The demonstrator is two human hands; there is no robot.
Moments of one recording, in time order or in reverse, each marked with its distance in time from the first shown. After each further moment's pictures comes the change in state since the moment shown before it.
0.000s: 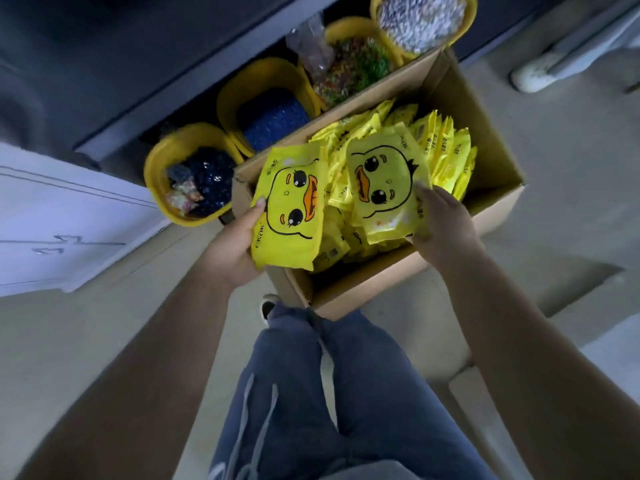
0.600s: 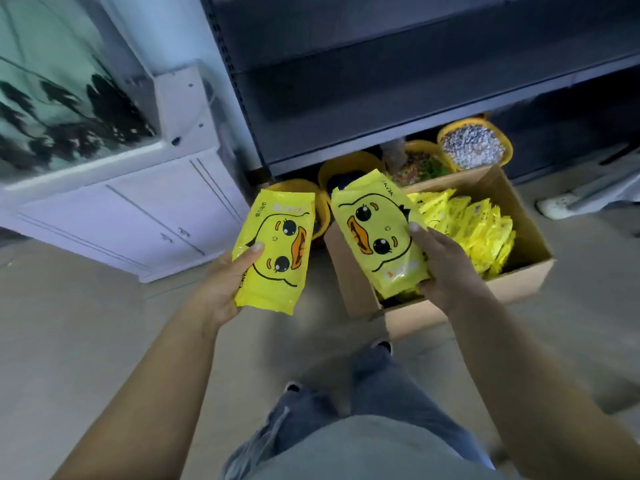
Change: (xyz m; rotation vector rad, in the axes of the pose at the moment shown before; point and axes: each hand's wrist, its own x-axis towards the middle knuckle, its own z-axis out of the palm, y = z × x) left_hand -0.241 -0.023 -0.128 -0.001 0.264 0.368; right_hand -0.218 -0.004 0.072 0.217 -0.559 -0.214
